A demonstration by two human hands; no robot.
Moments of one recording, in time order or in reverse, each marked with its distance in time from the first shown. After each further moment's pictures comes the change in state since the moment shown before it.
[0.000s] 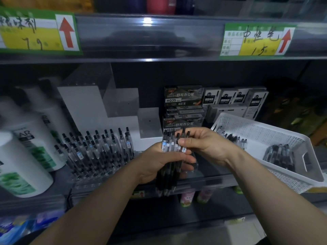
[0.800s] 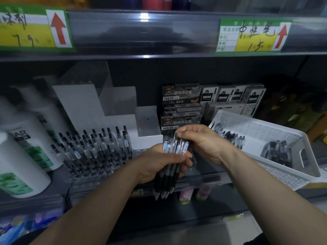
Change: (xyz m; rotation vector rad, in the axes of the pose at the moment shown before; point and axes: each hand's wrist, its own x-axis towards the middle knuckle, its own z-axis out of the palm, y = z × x) left_hand 0.006 -0.007 -0.003 0.107 -0.008 -0.014; right_hand 0.004 0.003 0.005 0.067 0.123 0.037
